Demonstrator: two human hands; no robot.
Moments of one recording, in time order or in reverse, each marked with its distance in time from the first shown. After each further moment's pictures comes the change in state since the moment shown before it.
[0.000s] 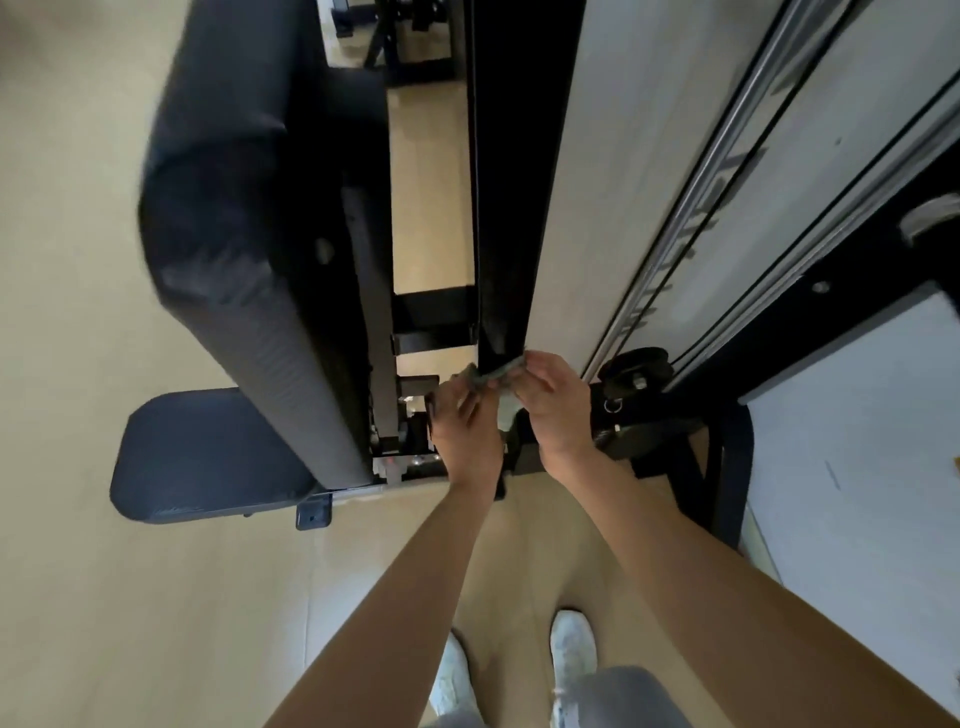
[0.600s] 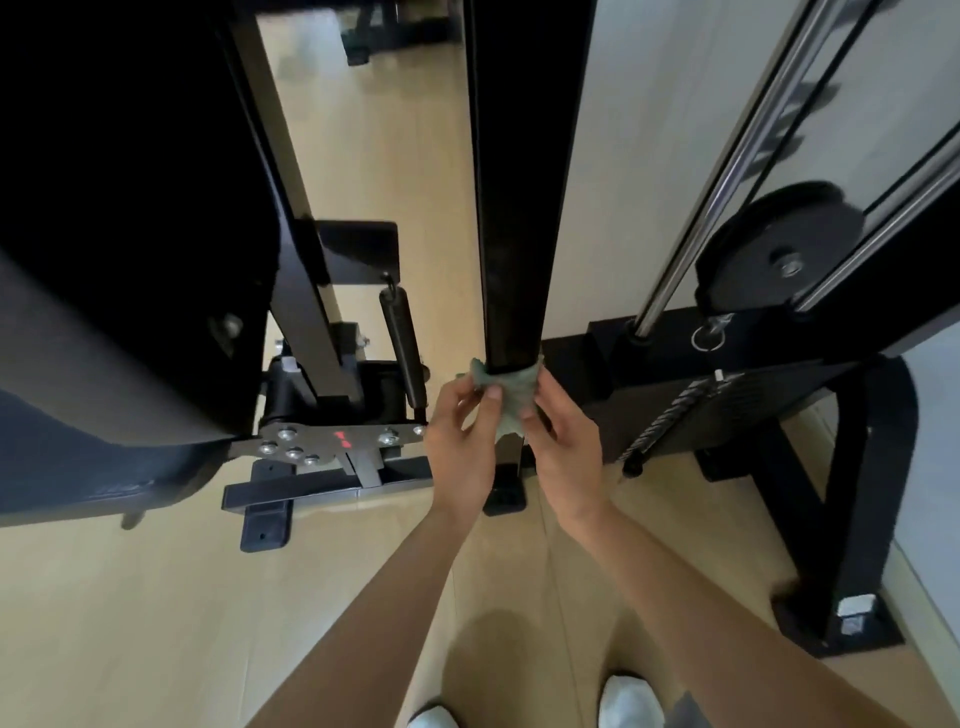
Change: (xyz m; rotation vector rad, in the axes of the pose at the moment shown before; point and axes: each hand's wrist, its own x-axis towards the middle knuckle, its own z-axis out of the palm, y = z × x) left_hand 0.068 -0.287 -0.003 -0.008 -0.227 0.190; right_hand 0.035 0.295 -0.026 -0.083 -0.166 -0.145
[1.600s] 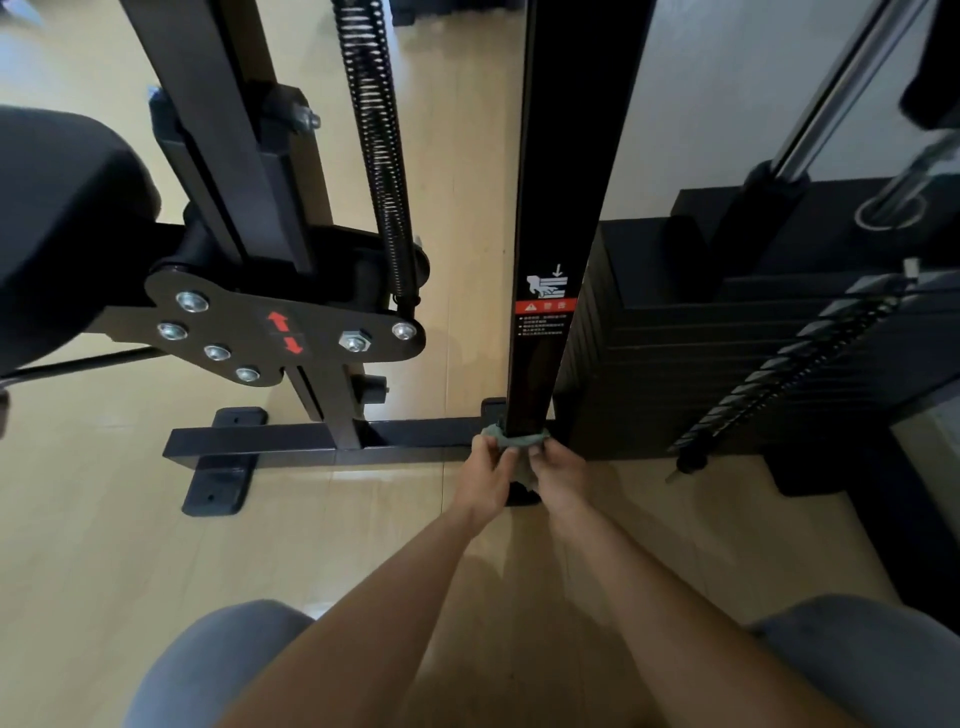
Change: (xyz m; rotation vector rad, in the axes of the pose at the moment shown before) left_hand -0.003 -0.292 -0.002 0.298 -0.254 -0.408; right_hand 0.032 0.296 0.001 -0.161 0.065 0.500
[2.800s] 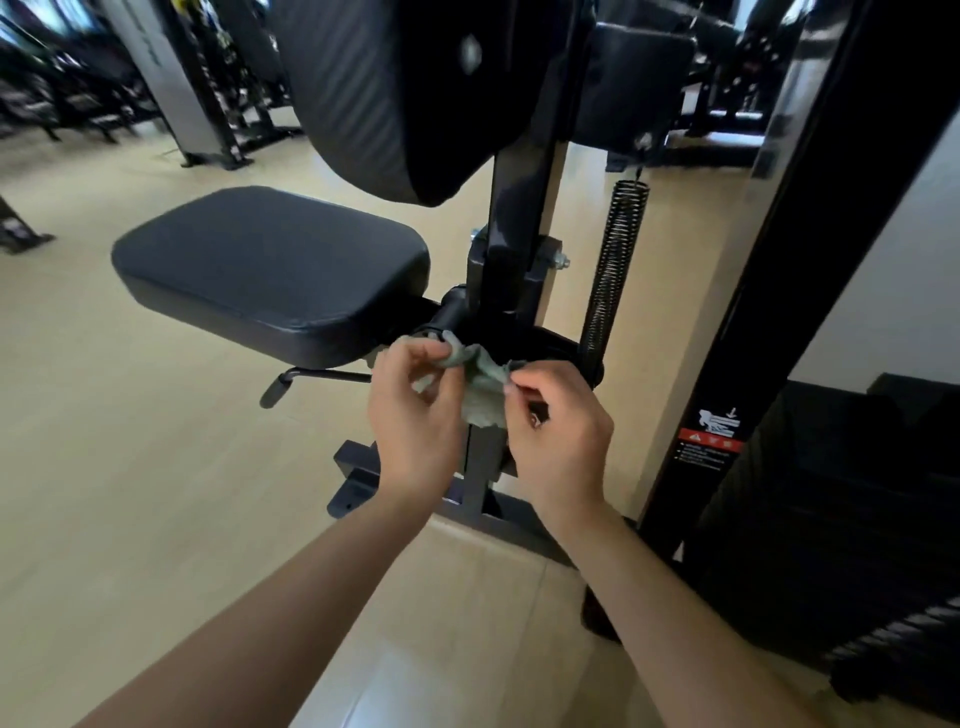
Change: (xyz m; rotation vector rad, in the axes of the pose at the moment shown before) left_hand -0.129 0.184 -0.188 -0.027 1.016 0.617; right_hand -0.123 -0.213 0.097 -0.046 0.014 -1.399
